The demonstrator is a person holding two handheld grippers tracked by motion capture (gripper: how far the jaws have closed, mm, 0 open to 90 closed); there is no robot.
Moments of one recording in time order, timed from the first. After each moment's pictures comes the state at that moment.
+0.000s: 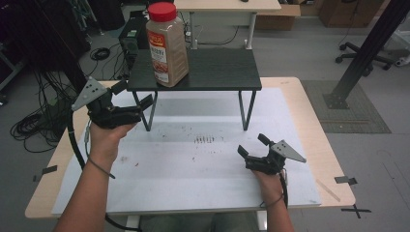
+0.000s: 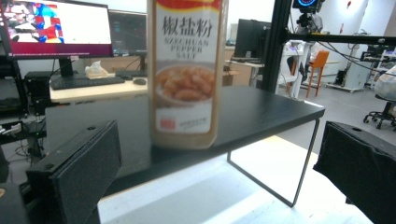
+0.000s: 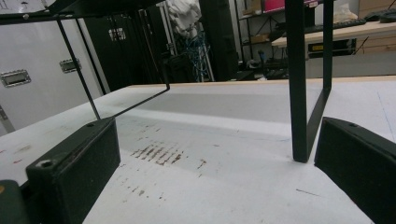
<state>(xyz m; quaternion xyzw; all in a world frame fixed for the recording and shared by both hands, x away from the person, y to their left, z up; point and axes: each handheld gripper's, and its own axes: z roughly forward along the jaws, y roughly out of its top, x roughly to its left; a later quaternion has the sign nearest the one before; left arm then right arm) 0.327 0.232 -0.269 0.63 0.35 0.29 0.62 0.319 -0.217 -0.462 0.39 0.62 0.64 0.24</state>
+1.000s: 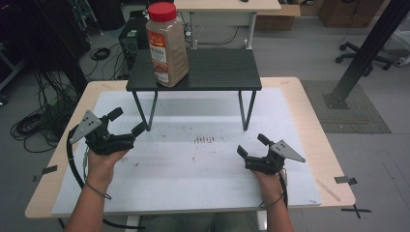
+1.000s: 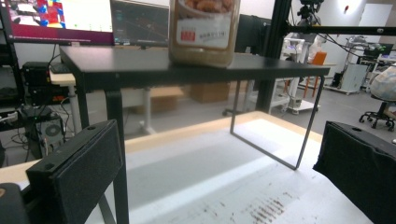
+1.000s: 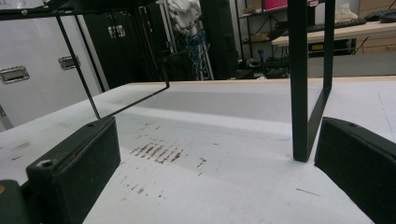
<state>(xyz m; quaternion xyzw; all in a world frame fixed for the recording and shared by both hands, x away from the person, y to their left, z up) 0.306 0.263 -0.349 0.63 0.35 0.28 0.64 0.319 -0.215 -0.462 0.39 0.62 0.64 0.24</state>
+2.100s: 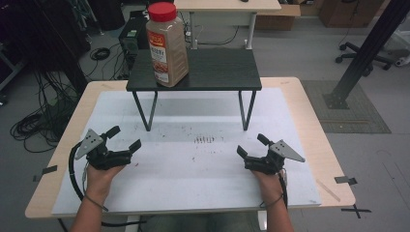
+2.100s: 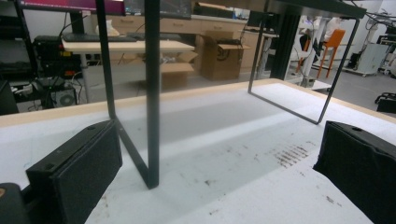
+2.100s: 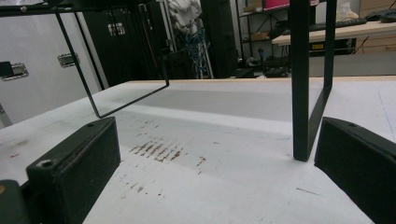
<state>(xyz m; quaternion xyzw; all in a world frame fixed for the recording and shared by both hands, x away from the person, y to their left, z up) 0.301 0.287 -0.407 0.65 0.38 0.28 0.60 0.320 -0.215 -0.462 0.39 0.62 0.64 0.24</state>
